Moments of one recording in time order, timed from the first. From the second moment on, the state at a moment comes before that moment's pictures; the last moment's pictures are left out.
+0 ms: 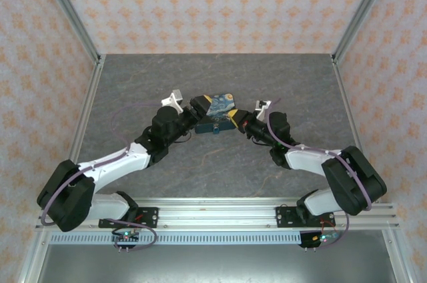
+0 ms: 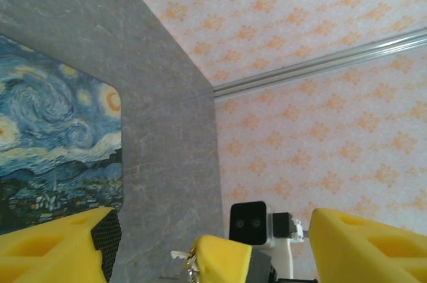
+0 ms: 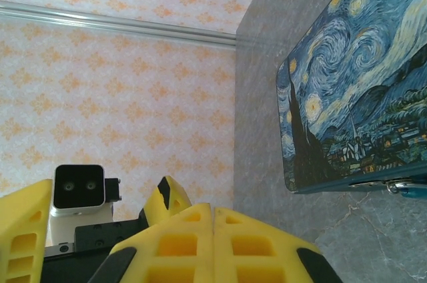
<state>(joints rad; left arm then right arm) -0.60 1.28 0.64 0.44 0.00 -1.22 0.51 1.40 0.46 0.81 -0.39 1.34</state>
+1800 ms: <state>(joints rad) -0.69 1.59 0.74 0.69 -0.01 -1.45 0.51 1.40 0.46 0.88 -0.33 1.45</state>
